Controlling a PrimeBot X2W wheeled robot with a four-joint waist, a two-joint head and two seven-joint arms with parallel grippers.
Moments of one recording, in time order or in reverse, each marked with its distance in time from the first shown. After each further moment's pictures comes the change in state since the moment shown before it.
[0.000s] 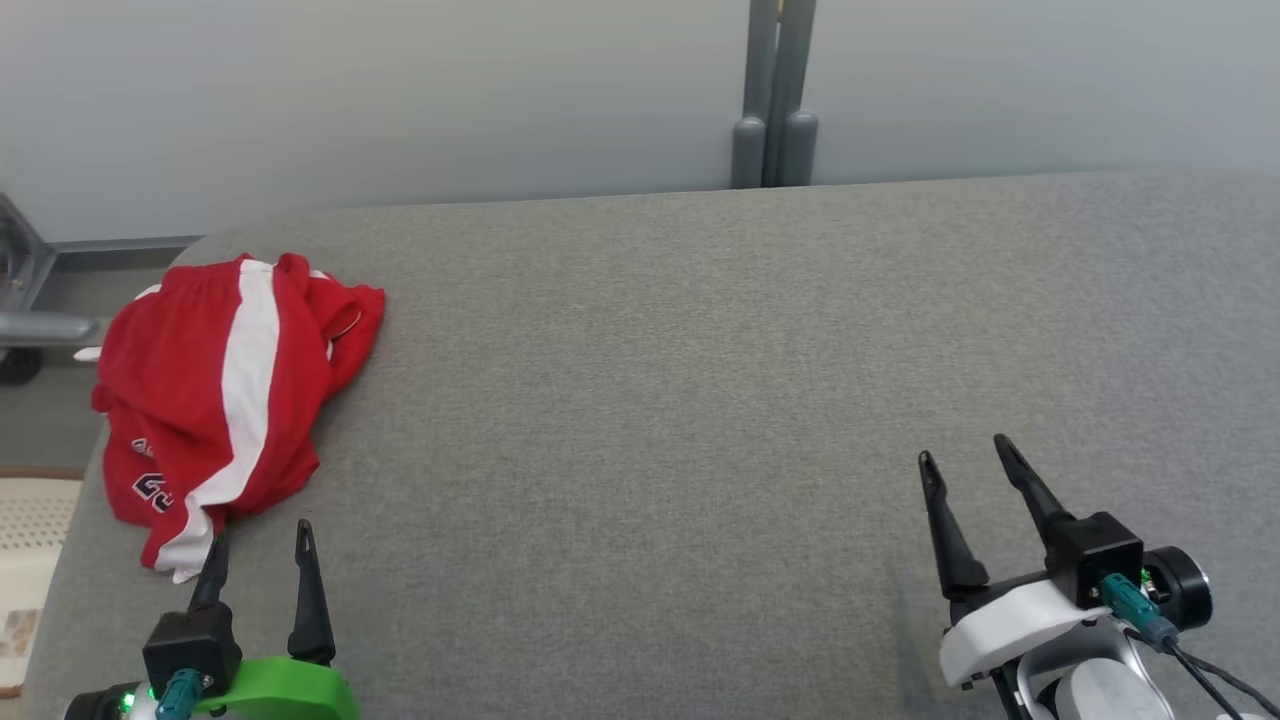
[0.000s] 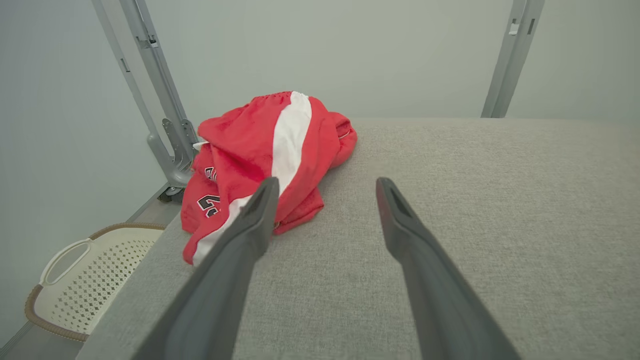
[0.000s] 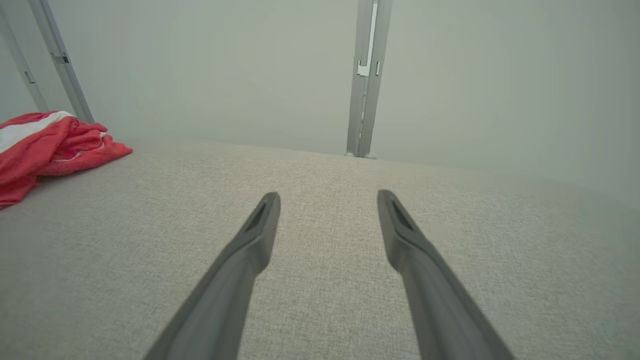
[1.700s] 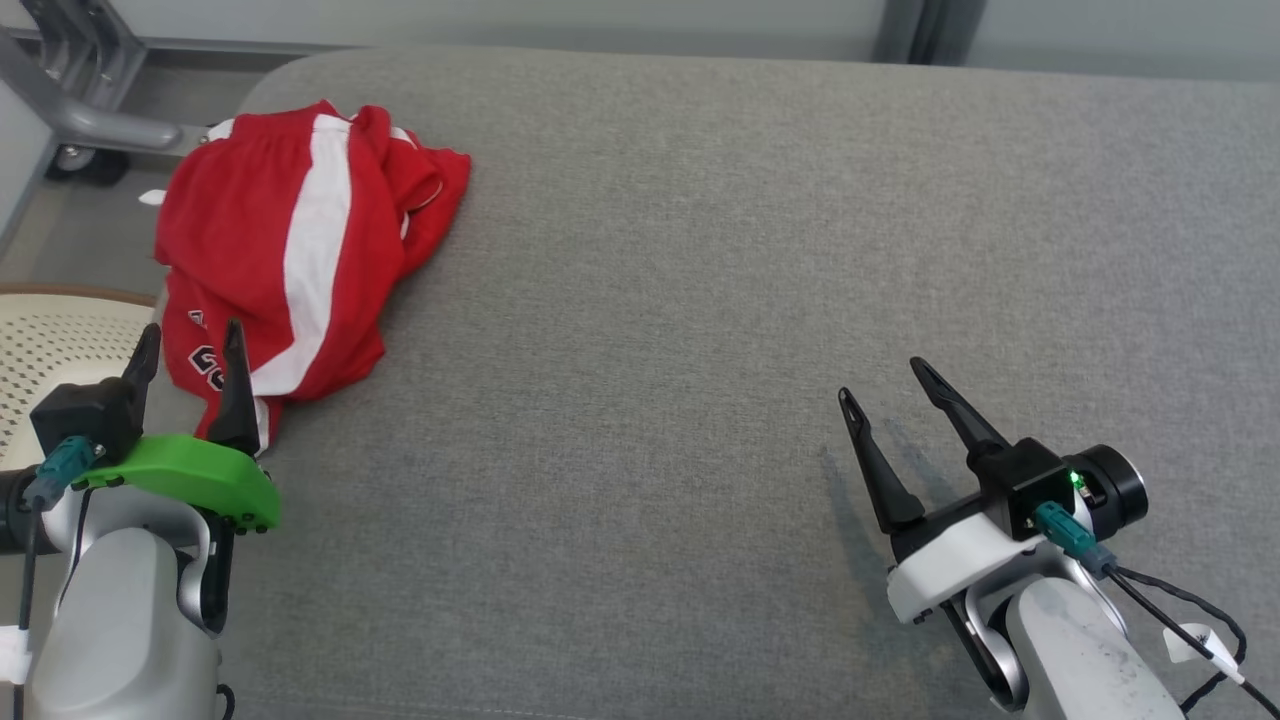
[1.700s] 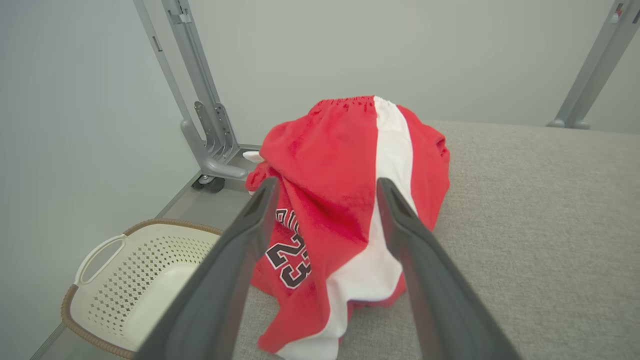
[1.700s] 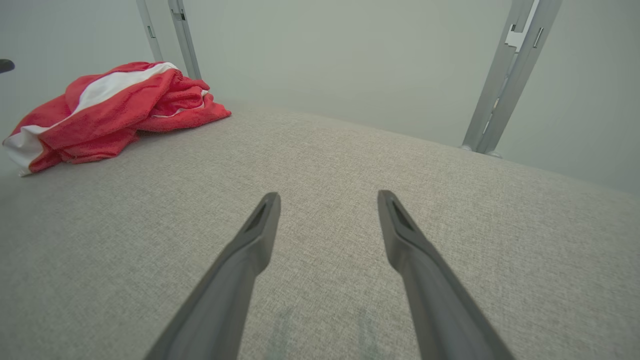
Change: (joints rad) left arm -0.429 0.175 -0.119 0.313 -0.210 -0.069 -0.001; right arm -0.151 -0.055 0.178 0.038 0.016 0.000 0.000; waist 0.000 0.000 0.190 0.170
